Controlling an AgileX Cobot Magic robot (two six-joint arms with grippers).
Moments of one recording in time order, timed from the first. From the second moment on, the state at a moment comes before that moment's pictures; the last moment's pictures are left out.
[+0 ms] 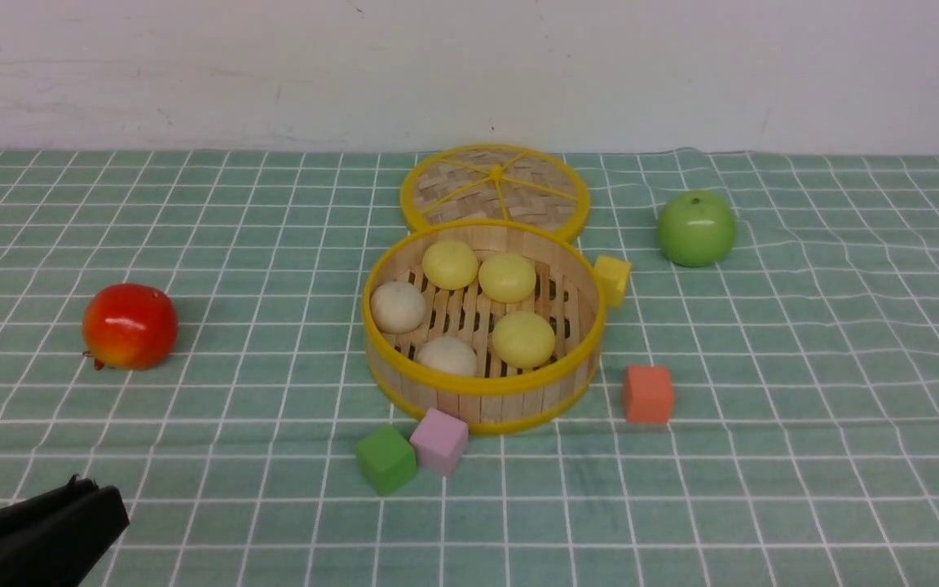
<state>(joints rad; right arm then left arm) 0.00 -0.01 0.01 0.10 0.40 0.05 -0.45 0.34 -0.26 -0.28 0.15 -0.01</state>
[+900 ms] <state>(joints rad) 0.00 -0.01 0.01 0.10 0.40 0.05 -0.39 0.33 -0.26 -0.25 0.14 -0.03</state>
